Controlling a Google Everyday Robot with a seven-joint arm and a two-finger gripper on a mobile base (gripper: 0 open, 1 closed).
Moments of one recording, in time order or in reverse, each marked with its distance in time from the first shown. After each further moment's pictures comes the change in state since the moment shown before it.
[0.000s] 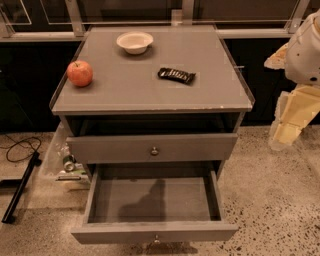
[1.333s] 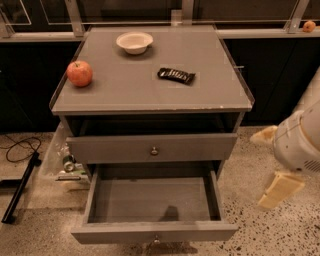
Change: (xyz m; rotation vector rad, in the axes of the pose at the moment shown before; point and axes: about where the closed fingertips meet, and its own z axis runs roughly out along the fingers) arm 0.035 0.086 0.100 -0.103 -0.095 0.009
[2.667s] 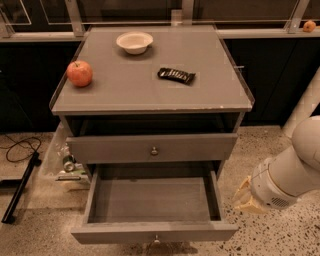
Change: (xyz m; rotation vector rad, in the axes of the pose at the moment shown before) arm 0.040 0.029 0.122 -0.117 -0.022 0.065
